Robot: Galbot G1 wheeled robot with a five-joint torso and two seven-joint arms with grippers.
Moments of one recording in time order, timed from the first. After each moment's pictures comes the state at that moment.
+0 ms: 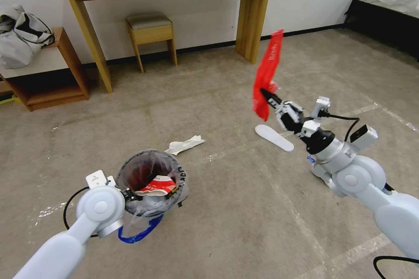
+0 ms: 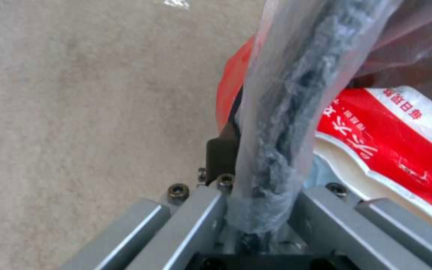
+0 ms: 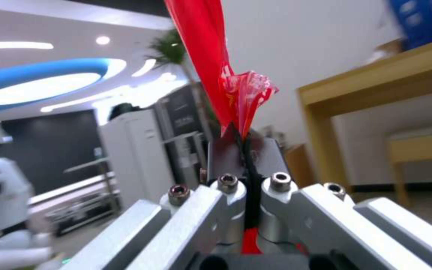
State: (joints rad) left arm 1.08 -0.89 -0.20 -2.04 -1.66 0.45 -1.34; right arm -0.91 0.65 0.15 2.02 1.34 0.14 -0.53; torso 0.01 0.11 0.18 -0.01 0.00
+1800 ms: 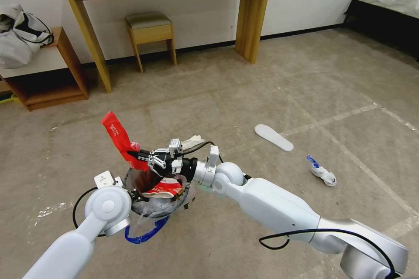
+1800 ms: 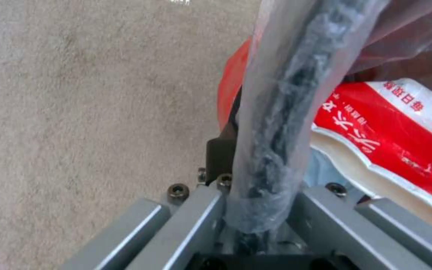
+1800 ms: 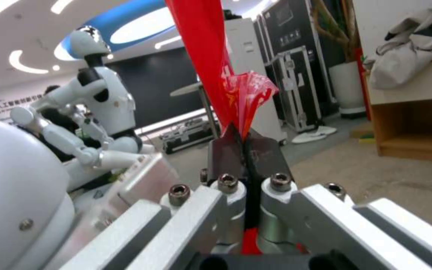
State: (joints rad) left arm 1.11 -0.90 -0.22 -2.04 -1.64 0.45 -1.33; right arm -0.43 1.24 -0.57 1.40 1.06 0.19 -0.66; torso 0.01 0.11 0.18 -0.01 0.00
